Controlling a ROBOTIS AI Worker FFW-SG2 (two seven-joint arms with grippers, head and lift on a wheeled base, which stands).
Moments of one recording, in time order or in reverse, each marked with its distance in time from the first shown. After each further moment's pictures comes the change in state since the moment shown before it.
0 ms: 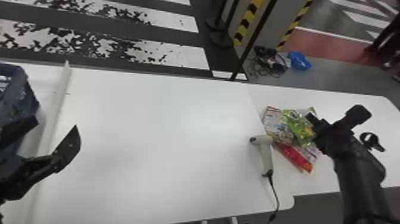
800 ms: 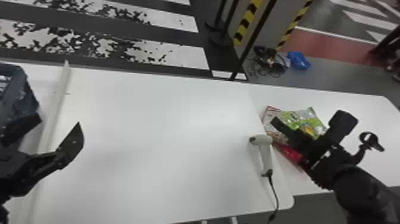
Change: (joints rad) left arm -0.013 -0.010 -0.012 0.005 0.000 0.000 0.013; right arm 0.554 0.196 -0.051 -0.946 -0.134 0.358 0.154
